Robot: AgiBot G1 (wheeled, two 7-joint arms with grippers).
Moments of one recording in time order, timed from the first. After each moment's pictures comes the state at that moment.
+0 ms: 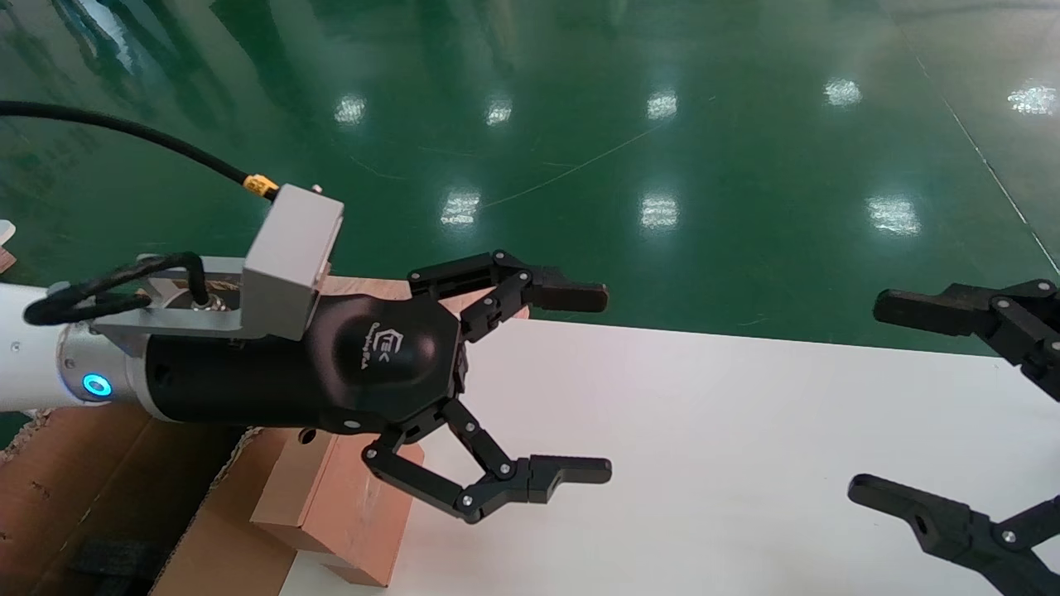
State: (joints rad) left arm -1.08 0.61 0.28 -1.28 0.73 1.50 -0.19; right arm 1.09 -0.58 -0.35 1.25 -0.68 -1.46 0.14
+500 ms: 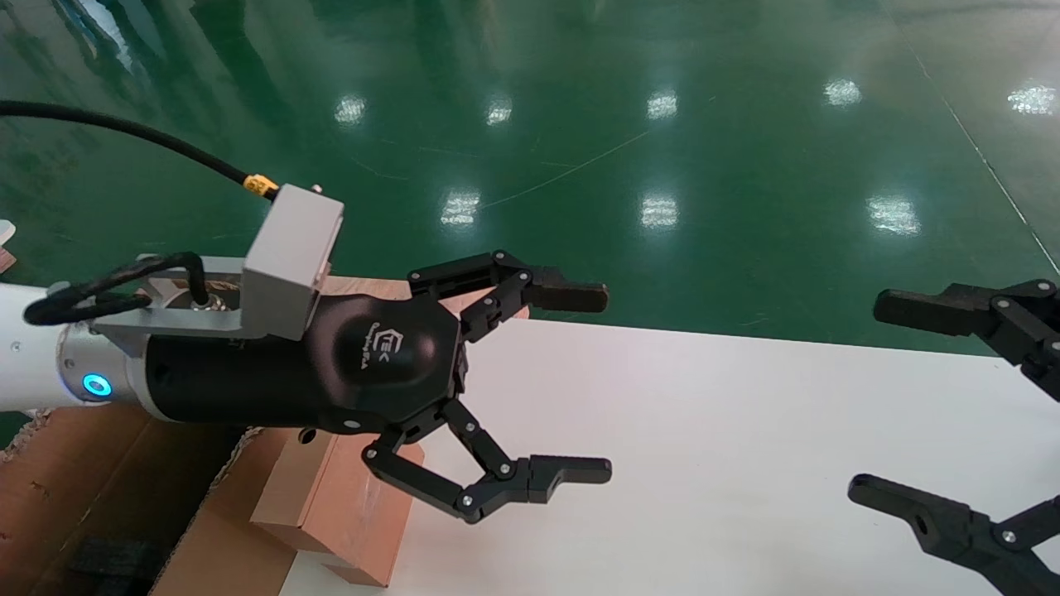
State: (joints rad) left arm -1.08 0.61 0.28 -1.28 0.73 1.49 -0.19; right arm 1.09 -0.58 -0.35 1.25 -0.68 -1.46 0.14
